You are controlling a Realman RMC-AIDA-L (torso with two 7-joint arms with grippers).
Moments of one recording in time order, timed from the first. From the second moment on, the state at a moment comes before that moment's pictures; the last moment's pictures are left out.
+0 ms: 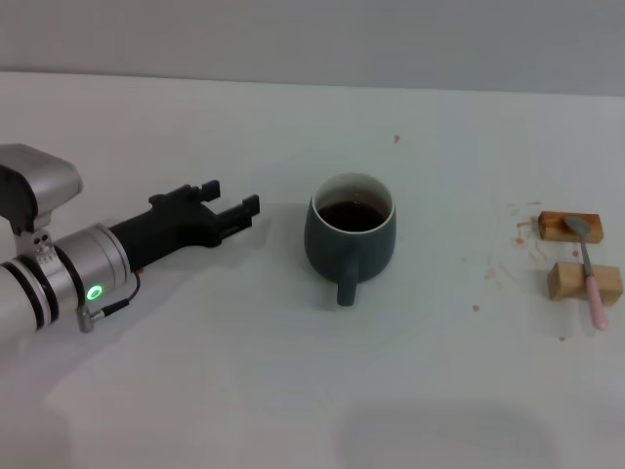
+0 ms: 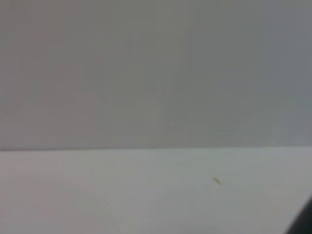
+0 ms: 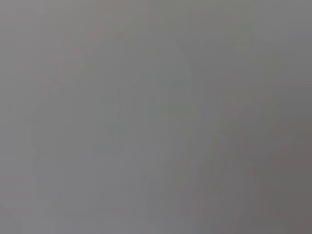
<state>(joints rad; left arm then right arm) -0.66 -2.00 -0.68 -0.04 2.88 1.01 -0.93 0.26 2.07 0.02 0.05 -0.97 -1.32 0.60</state>
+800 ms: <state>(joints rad) -0.71 -2.06 -0.80 -0.11 2.88 0.82 -0.85 0.29 2.07 0.01 0.02 -0.97 -1.30 0.59</state>
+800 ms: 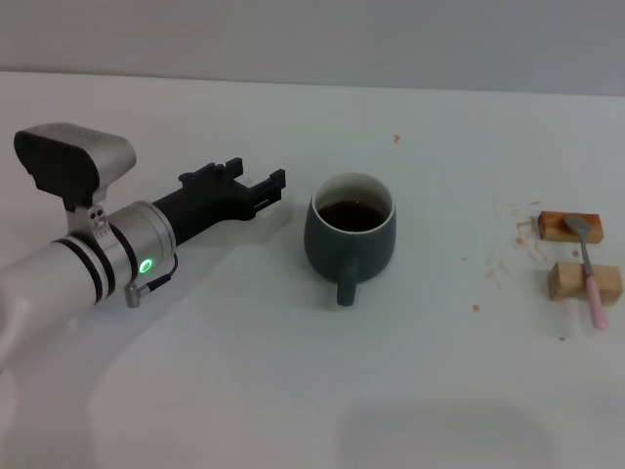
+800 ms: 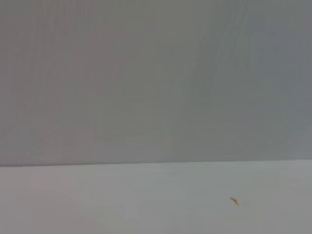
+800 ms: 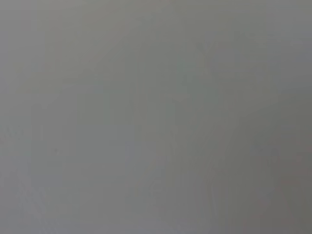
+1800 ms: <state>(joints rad) -0.70 -2.06 -0.78 -0.21 2.89 0.75 -0.88 0.28 2.08 0.01 0.04 -1.00 -1.30 0.60</state>
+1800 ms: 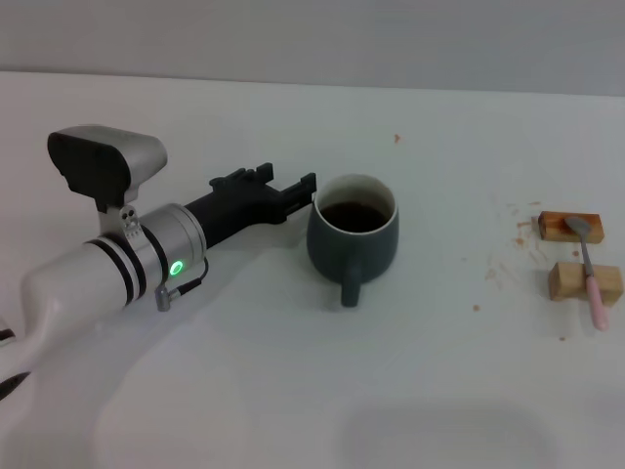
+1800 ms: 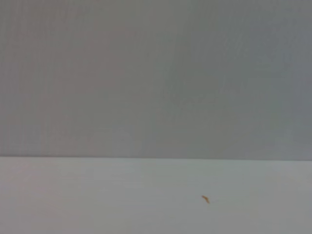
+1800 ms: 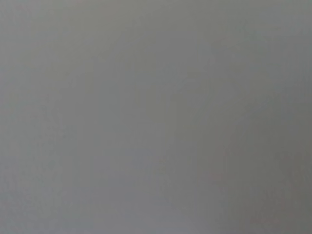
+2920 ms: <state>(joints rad) -0.68 -2.05 -0.63 -0.19 2.89 0.87 -0.97 0.27 2.08 0.01 0.04 -1.04 -1.27 0.59</state>
